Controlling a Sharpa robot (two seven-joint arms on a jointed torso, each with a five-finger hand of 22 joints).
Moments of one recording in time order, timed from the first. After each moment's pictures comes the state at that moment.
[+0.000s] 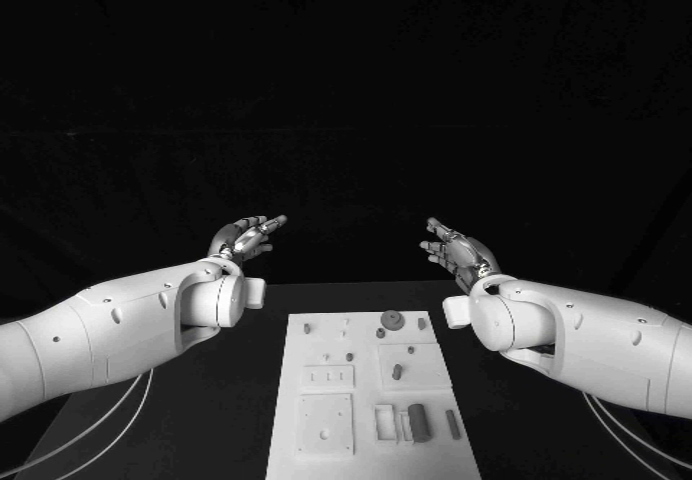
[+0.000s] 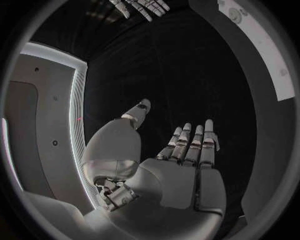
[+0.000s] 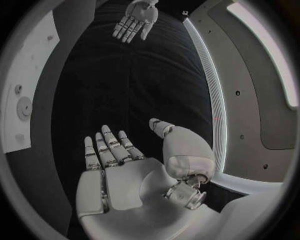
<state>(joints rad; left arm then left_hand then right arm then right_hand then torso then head) 1.30 -0.67 -0.16 1.18 0.00 -0.57 0.27 0.95 -0.09 0.39 -0.11 0.05 0.20 0.13 0.38 0.24 0.49 0.15 0.08 0.07 0.34 0.21 0.09 0.47 0.02 0.42 0.16 0.08 0.80 1.21 -0.73 -0.10 1.33 0.01 -0.49 0.34 0.72 0.02 0.51 0.15 0.05 0.20 0.14 0.23 0.31 0.45 0.26 0.09 0.06 0.19 0.24 0.18 0.28 0.01 0.05 0.25 0.08 0.75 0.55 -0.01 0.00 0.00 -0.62</state>
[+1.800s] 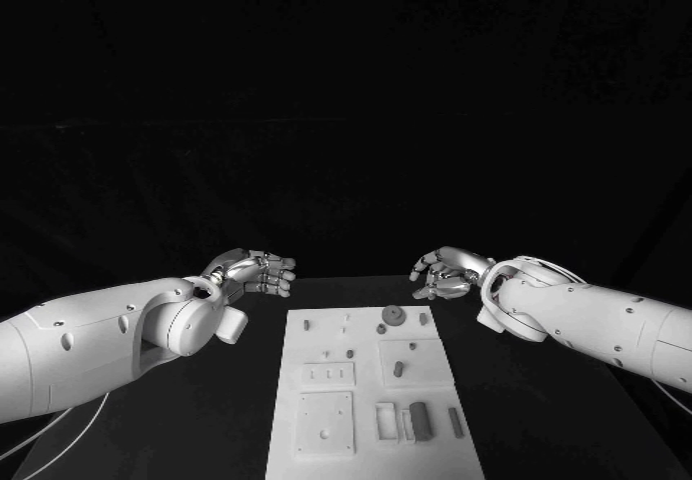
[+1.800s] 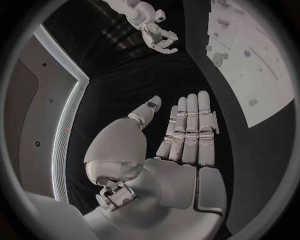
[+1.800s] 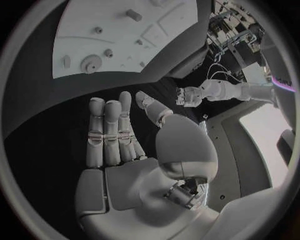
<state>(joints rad) 1.33 -0.81 -0.24 1.34 -0.09 -0.24 0.19 1.01 -0.02 0.44 -0.27 0.10 0.76 0.17 0.53 0.34 1.10 0.12 0.27 0.17 1.03 0.08 0.38 0.73 0.11 1.01 0.01 0.28 0.82 1.25 -0.69 -0.15 1.12 -1.11 -0.23 0.16 1.08 -0.10 0.52 -0.29 0.17 0.72 0.17 0.42 0.50 1.18 0.05 0.56 0.58 1.21 -0.05 0.99 0.86 0.23 1.14 0.01 0.73 1.31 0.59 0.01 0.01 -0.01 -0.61</state>
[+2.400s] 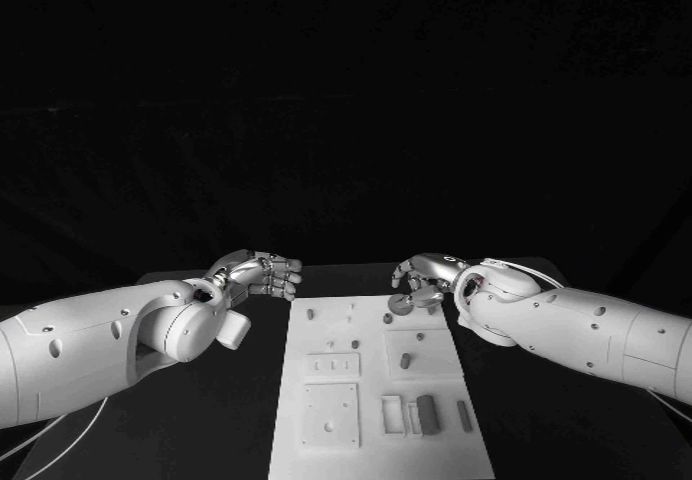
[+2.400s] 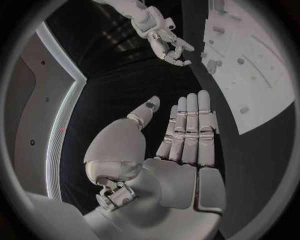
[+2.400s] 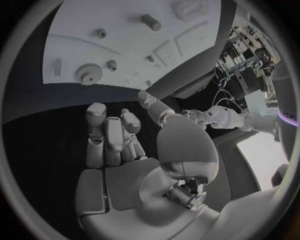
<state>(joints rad) 1.34 -0.84 -0.23 1.42 -0.10 -0.25 0.19 1.00 -0.03 0.43 -0.27 0.10 0.77 0.18 0.51 0.34 1.10 0.12 0.25 0.18 1.04 0.07 0.38 0.76 0.09 1.02 -0.01 0.29 0.83 1.24 -0.62 -0.15 1.16 -1.39 -0.27 0.00 1.07 -0.11 0.52 -0.29 0.17 0.74 0.16 0.35 0.55 1.16 0.04 1.19 1.09 1.33 -0.05 1.45 1.20 0.18 1.18 -0.05 0.99 1.31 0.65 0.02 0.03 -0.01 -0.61</state>
